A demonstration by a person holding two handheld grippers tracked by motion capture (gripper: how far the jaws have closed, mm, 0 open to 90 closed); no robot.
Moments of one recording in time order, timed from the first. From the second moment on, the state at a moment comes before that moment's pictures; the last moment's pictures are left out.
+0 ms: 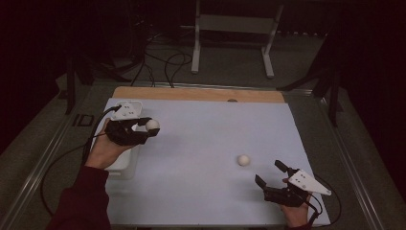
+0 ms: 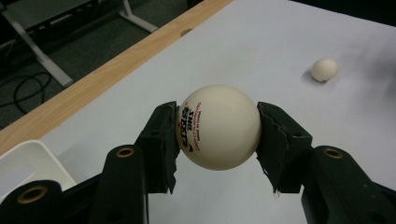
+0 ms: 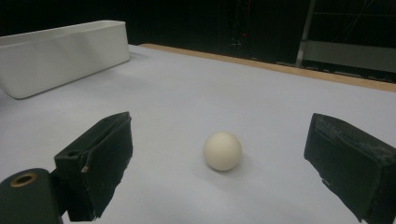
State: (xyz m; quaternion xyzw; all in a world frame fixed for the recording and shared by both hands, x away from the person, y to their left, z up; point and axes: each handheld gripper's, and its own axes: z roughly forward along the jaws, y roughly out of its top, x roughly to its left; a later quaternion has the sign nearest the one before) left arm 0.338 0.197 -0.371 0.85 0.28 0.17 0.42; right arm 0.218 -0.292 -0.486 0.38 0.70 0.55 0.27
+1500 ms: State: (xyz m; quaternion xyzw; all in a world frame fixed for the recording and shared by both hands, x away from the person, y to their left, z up) left arm 0.318 0.249 -0.376 0.83 0.32 0.19 0.41; right arm 0.218 -0.293 -0.485 0.38 0.69 0.55 0.27
